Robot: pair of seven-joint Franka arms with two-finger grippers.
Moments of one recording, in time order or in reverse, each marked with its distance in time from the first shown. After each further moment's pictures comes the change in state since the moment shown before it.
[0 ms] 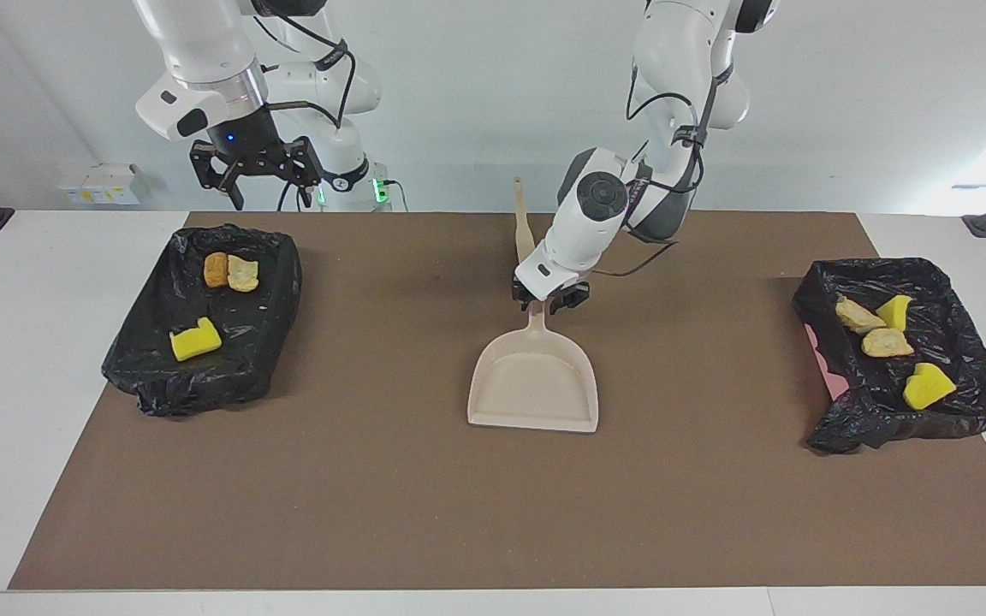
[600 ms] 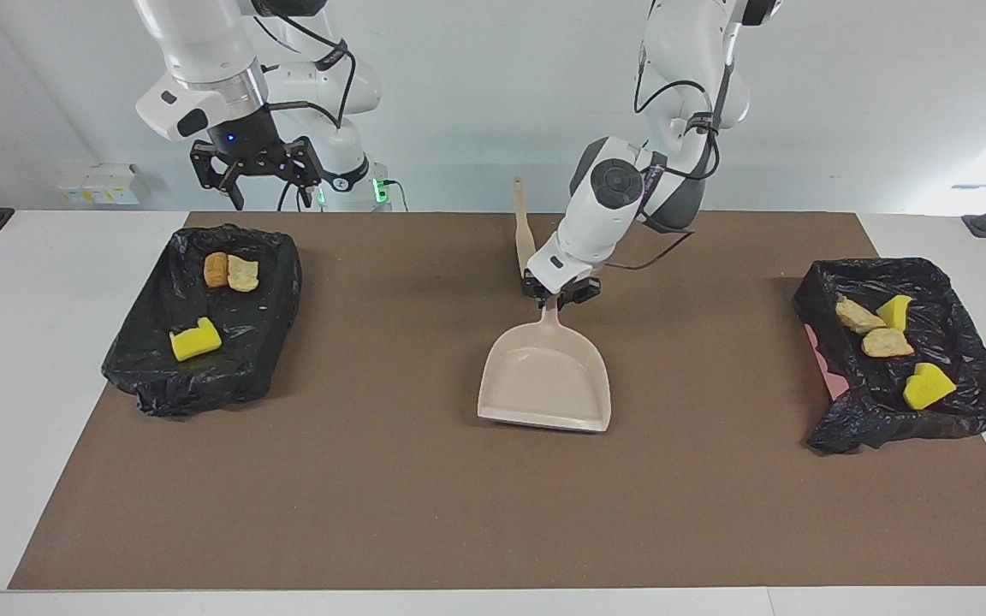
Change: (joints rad) left arm 0.021 -0.030 -0.002 -0.008 0.023 -0.025 0.005; right arm 0.000 0.000 0.000 0.000 0.000 0.000 0.000
